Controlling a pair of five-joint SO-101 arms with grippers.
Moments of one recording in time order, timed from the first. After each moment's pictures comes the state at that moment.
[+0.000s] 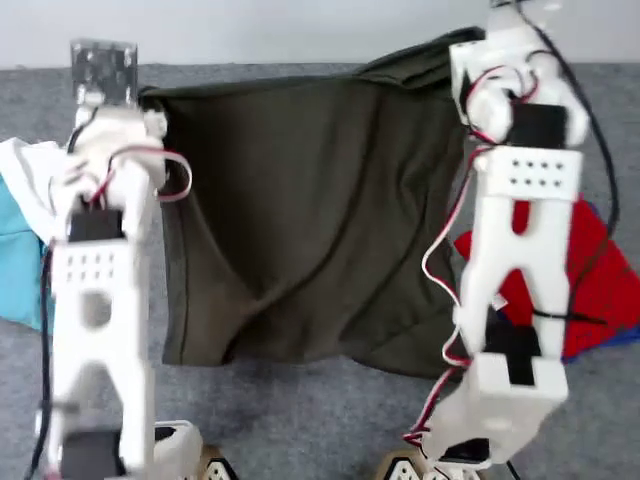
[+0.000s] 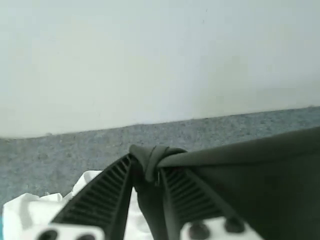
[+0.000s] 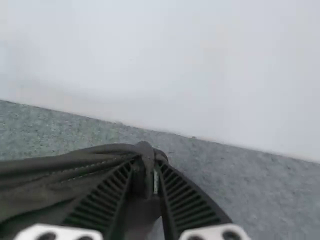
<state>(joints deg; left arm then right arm) -8.5 -14.3 18.1 30.5 -5.0 0.5 14.2 -35.6 53.5 13.2</state>
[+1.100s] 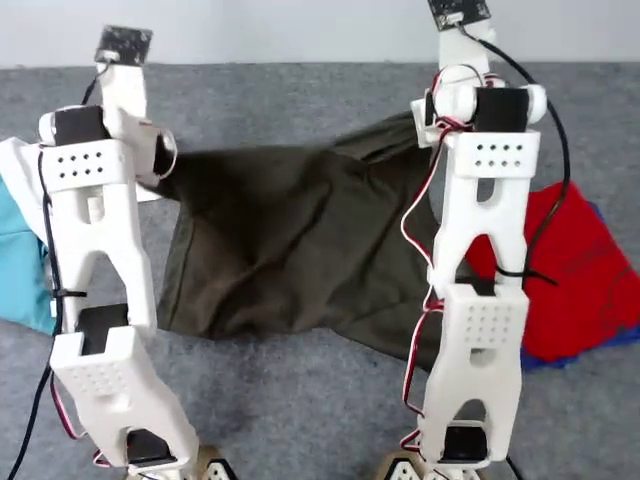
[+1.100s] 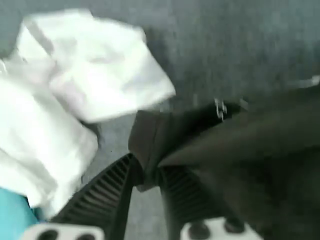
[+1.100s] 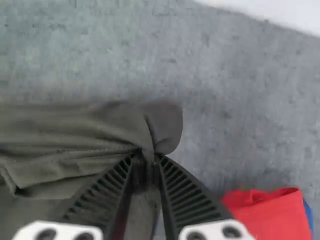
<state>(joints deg) -12.5 22.9 -33.1 93.9 -10.5 -3.2 40.4 -77.8 100.6 13.2</state>
